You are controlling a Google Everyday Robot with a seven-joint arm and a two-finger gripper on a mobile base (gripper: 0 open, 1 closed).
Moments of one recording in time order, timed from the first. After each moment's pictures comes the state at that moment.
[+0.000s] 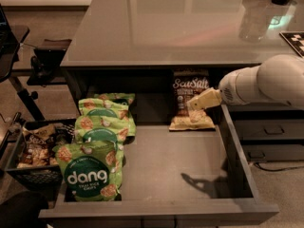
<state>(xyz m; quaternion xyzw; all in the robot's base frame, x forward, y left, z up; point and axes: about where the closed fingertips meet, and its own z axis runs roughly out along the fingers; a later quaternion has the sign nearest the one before) 0.603 -0.198 0.803 -0.28 0.87 0.05 0.39</state>
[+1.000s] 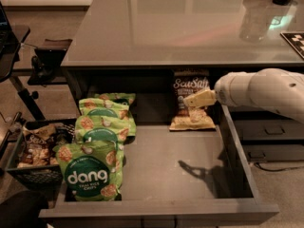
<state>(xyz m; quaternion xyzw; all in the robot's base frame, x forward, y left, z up) 0.633 -0.199 0.786 -0.25 0.86 0.05 0.44</state>
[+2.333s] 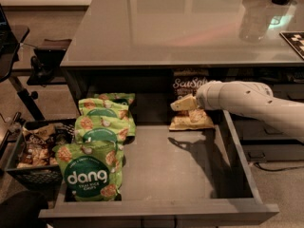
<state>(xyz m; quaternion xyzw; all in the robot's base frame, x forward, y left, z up) 0.692 -0.169 0.708 -0.26 0.86 0.05 0.44</state>
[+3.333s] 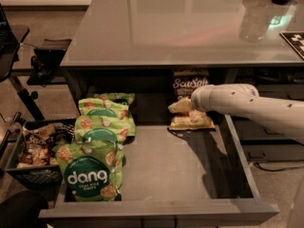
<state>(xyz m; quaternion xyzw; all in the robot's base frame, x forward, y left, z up) 0.718 -0.165 0.663 -0.26 0.87 0.05 0.42</state>
